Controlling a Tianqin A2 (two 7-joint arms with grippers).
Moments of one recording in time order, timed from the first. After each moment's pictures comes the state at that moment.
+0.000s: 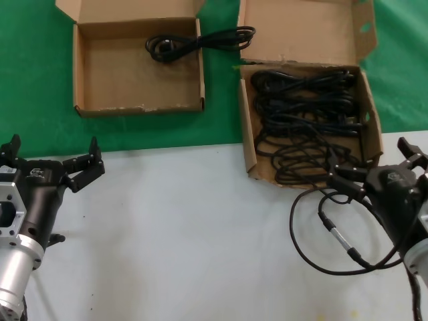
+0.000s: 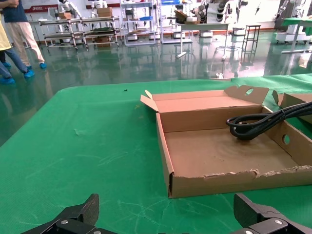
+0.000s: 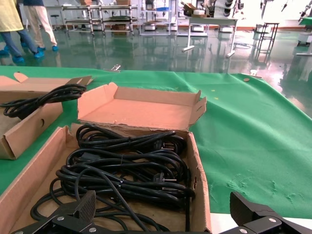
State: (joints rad) left arm 0.00 -0.30 1.60 -1.60 -1.80 0.00 0.00; right arm 0.02 0.30 -1.60 1.60 1.80 -0.01 -0.02
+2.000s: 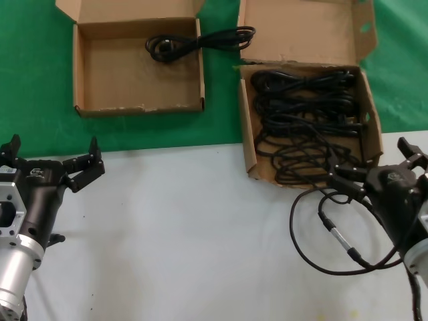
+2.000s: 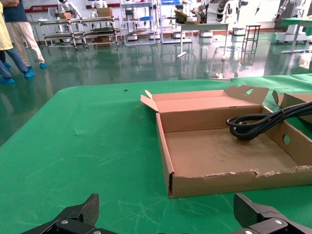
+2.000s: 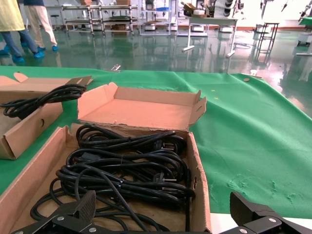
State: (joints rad) left arm 0.00 -0.30 1.60 -1.60 -1.80 0.00 0.00; right arm 0.02 0.30 -1.60 1.60 1.80 -0.01 -0.02
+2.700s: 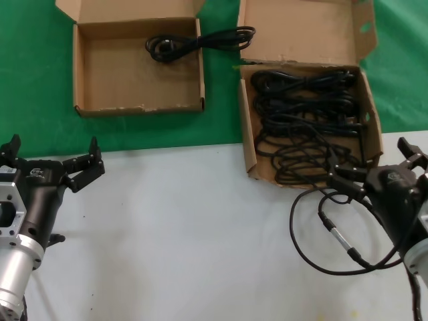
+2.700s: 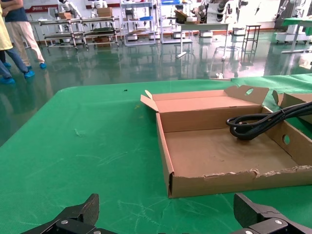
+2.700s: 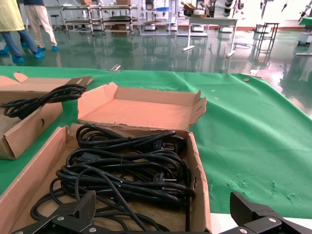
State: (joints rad) left arm 0.00 -0.30 1.60 -1.60 -1.80 0.00 0.00; right arm 0.02 0.30 -1.60 1.60 1.80 -0.01 -0.02
